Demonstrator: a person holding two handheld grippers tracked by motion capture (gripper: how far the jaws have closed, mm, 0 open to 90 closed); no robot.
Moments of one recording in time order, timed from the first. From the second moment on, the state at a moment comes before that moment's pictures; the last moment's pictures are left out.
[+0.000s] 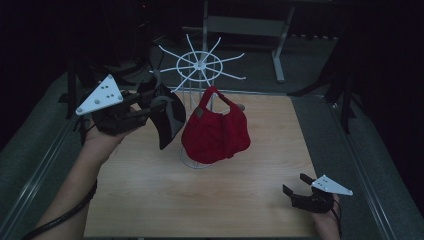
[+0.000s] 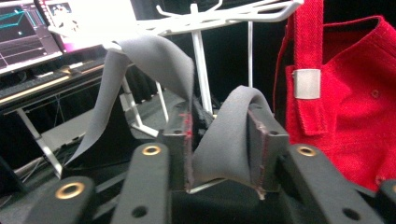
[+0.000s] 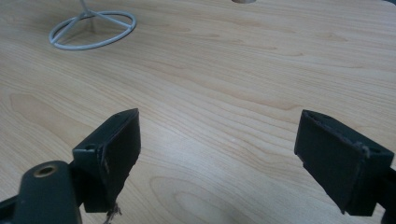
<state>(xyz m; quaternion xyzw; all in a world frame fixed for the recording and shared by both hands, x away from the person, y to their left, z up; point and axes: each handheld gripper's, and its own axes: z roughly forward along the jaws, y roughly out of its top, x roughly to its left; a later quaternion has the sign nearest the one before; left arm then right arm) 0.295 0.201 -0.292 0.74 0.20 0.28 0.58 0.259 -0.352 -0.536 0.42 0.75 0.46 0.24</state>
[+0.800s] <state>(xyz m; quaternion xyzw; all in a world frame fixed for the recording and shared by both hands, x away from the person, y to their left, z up) 0.274 0.217 -0.329 0.72 0.23 0.26 0.60 0.259 -0.351 -0.536 0.42 0.75 0.46 0.24</state>
